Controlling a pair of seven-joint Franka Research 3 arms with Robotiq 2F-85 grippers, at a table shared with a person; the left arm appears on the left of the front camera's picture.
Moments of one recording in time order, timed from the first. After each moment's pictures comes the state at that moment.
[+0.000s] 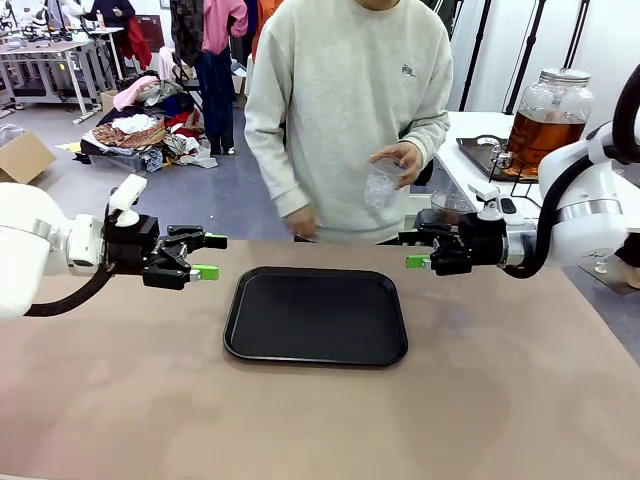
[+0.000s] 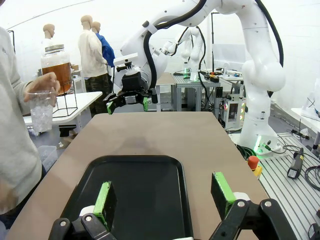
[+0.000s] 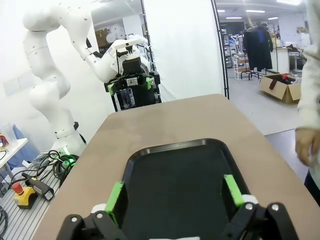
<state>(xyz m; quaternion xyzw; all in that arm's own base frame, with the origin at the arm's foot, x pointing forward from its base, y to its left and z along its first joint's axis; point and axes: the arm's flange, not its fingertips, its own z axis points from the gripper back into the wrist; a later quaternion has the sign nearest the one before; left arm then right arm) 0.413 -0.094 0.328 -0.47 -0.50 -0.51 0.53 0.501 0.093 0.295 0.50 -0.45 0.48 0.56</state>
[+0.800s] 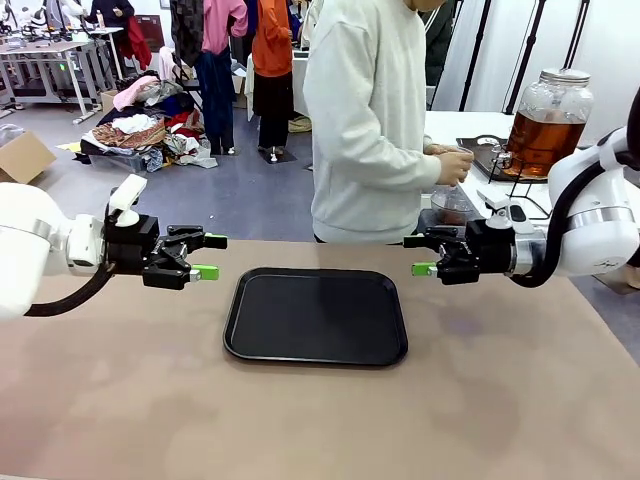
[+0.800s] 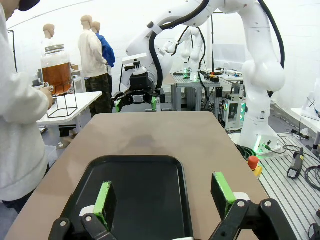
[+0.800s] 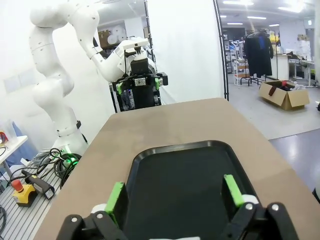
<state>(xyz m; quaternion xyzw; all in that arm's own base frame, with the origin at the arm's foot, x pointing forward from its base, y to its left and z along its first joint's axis) 0.413 -0.094 0.328 -0.47 -0.50 -0.51 0.53 0.481 0.088 0.292 0.50 -0.46 0.49 0.55</state>
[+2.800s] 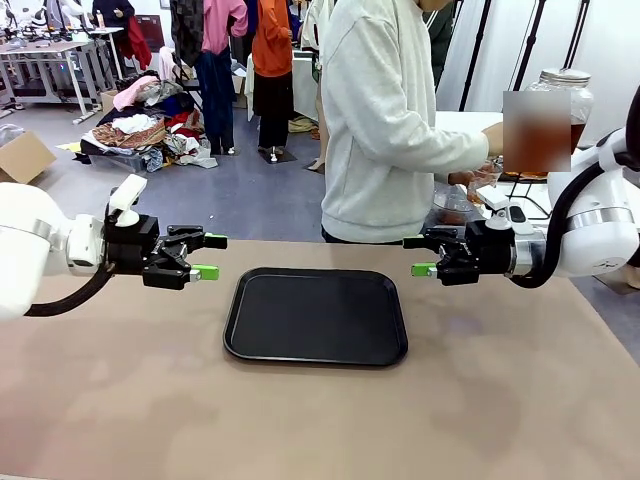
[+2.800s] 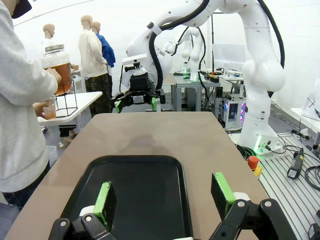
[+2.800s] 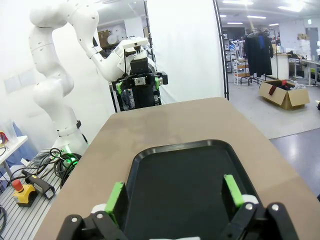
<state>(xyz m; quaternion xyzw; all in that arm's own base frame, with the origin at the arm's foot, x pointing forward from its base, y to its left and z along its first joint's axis) 0.413 -0.094 0.328 -0.47 -0.50 -0.51 0.53 0.481 0.088 0.291 0.50 -0.46 0.49 0.55</state>
